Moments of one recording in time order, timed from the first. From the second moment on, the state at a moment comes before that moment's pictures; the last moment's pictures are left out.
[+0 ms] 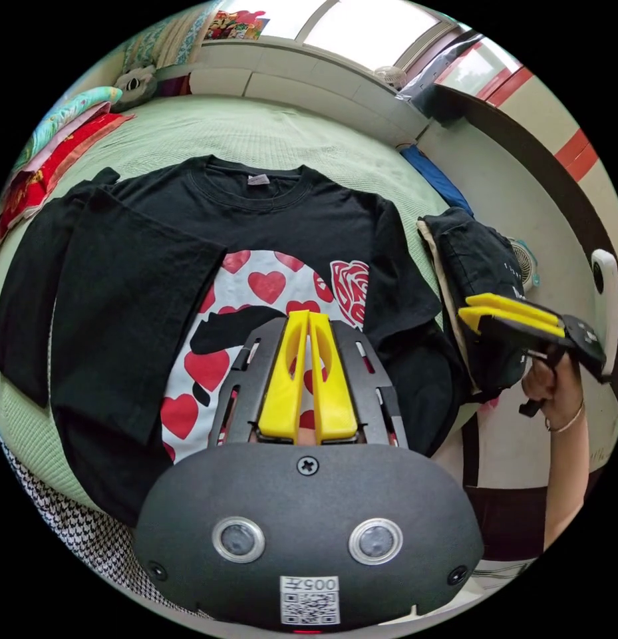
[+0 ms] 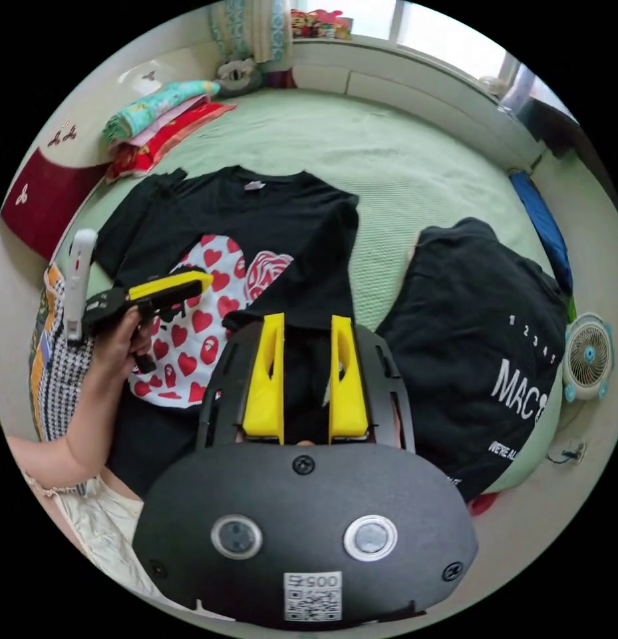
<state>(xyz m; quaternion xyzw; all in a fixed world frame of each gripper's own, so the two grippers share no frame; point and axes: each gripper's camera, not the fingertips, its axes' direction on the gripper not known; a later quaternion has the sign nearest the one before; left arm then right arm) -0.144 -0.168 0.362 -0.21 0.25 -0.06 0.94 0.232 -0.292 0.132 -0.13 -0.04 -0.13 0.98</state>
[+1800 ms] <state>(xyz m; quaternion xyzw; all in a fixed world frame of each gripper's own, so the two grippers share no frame) -0.153 -0.196 0.404 -0.22 0.29 -0.09 0.93 0.205 -0.446 0.293 -0.18 0.03 -0.02 0.98</state>
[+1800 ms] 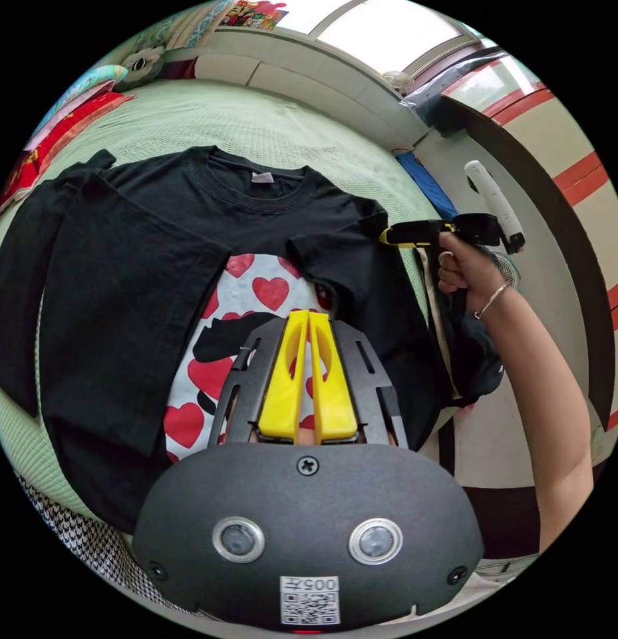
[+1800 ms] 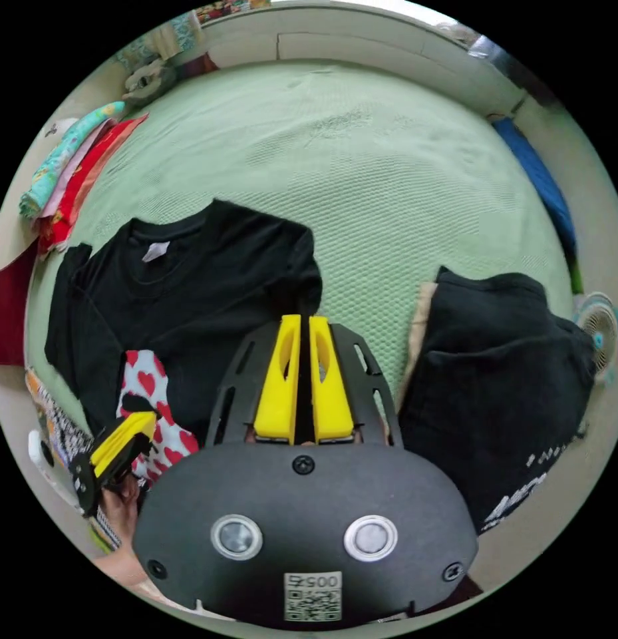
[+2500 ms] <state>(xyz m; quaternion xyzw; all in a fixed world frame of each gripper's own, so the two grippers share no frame) -0.114 -0.167 0.379 -0.24 0.24 -0.04 0.94 0.174 -0.273 0.255 -0.27 0.02 -0.11 0.96</state>
